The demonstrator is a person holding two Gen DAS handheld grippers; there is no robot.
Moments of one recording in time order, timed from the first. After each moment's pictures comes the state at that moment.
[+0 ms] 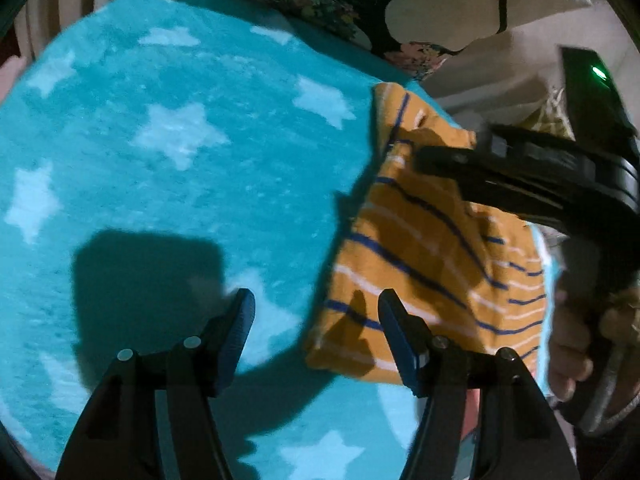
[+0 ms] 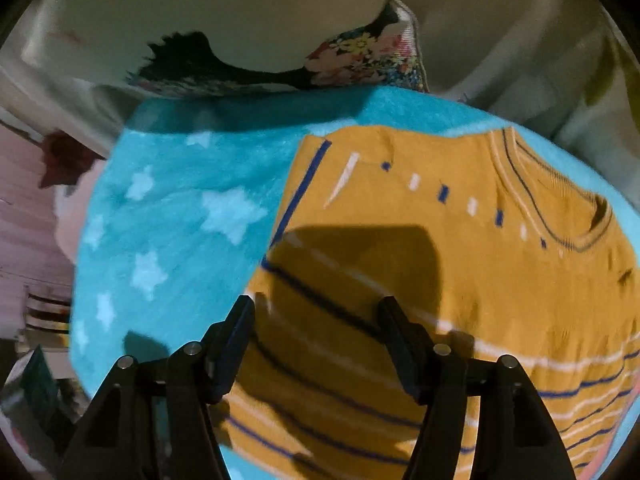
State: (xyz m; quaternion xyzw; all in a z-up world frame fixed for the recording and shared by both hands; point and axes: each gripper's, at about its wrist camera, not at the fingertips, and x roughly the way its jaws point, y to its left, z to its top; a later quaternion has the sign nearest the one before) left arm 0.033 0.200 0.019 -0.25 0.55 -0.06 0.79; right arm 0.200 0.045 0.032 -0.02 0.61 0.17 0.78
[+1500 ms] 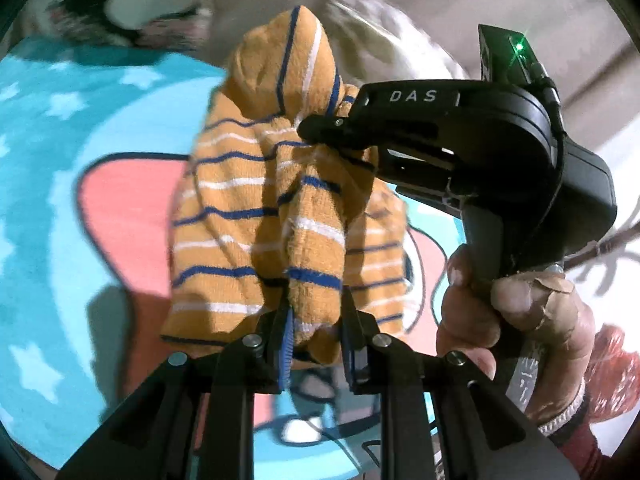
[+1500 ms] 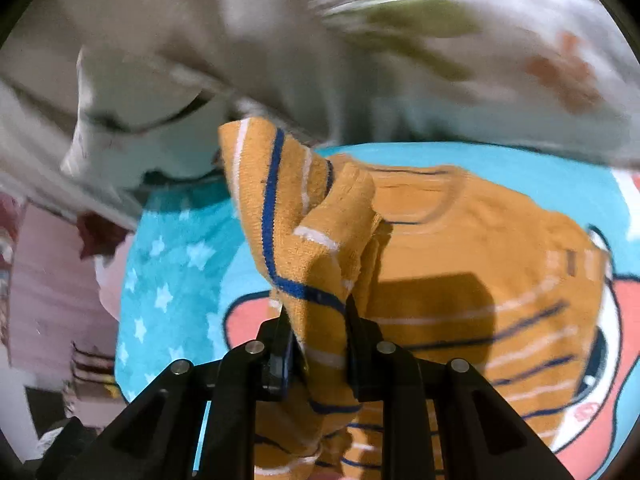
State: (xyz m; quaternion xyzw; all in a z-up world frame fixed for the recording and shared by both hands) left arm 0.017 -0.048 0.099 -0.23 0.52 -0.18 0.80; right arm 0.156 -0.164 0.089 0.15 0.54 0.17 0.81
